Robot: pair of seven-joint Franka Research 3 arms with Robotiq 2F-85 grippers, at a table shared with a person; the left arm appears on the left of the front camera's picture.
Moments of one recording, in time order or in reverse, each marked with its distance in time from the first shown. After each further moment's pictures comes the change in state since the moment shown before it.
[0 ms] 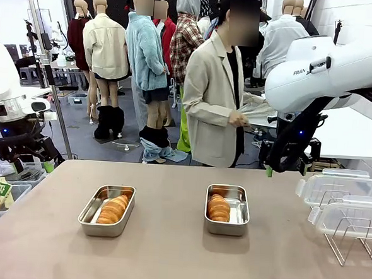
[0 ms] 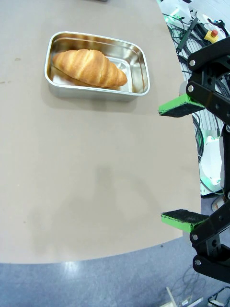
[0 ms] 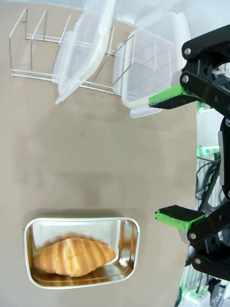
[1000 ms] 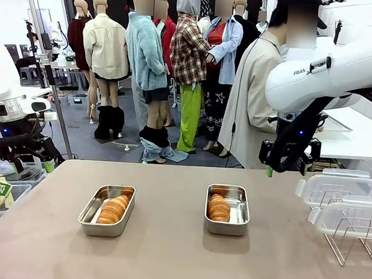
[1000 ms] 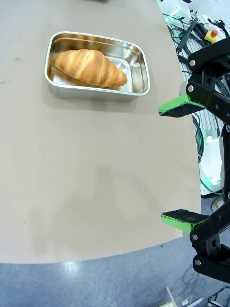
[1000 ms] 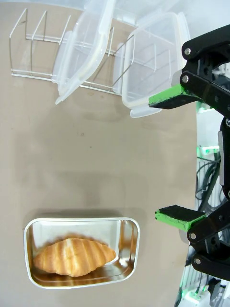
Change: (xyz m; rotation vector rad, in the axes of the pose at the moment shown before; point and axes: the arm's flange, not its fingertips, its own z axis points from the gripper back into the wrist) left arm 0.000 0.000 0.000 0.000 0.000 0.000; right arm 0.000 0.000 0.000 0.000 0.000 0.000
